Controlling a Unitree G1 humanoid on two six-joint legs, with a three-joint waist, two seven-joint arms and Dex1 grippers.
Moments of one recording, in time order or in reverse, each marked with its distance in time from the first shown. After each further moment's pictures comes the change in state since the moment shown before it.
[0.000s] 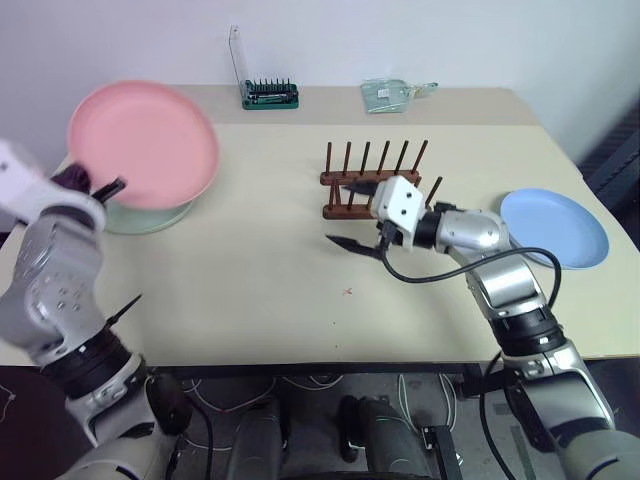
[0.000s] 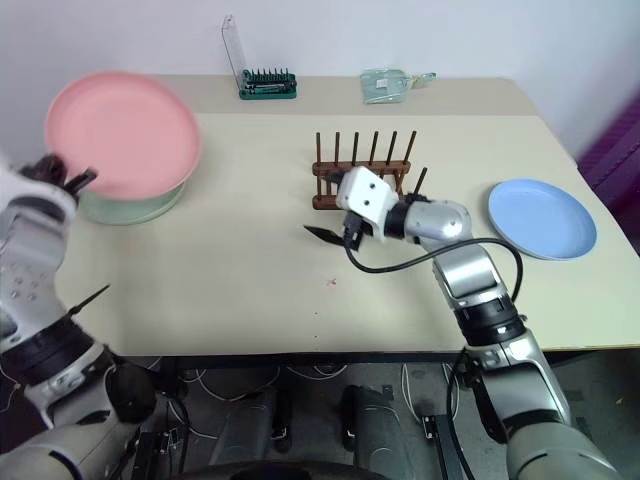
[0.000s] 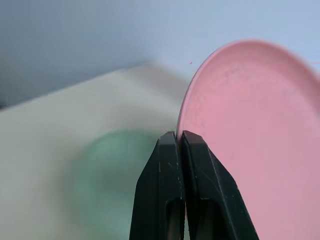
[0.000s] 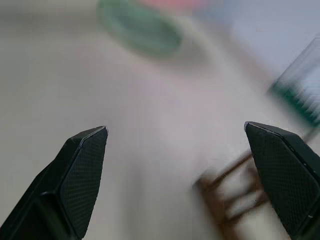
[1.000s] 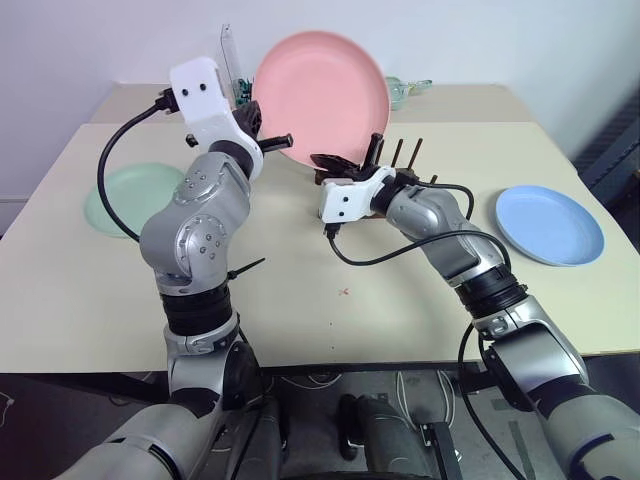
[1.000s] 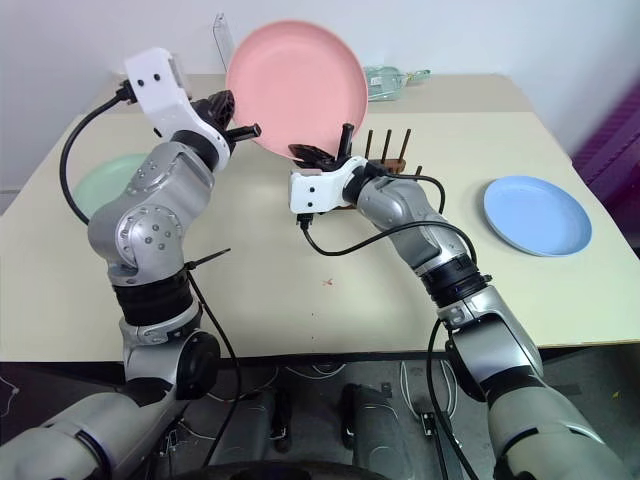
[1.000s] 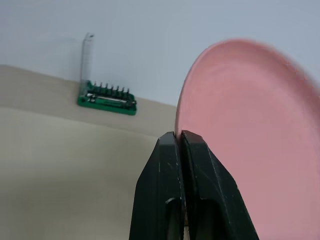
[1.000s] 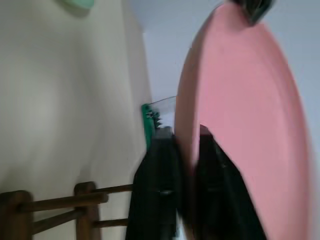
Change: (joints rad) left arm -0.195 -0.290 -0.344 0.038 0.061 0.026 0.041; right arm -0.178 0.055 0.151 0.305 -0.630 -0.367 -0.496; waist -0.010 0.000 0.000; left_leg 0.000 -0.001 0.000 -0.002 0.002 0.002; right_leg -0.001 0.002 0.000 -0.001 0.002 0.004
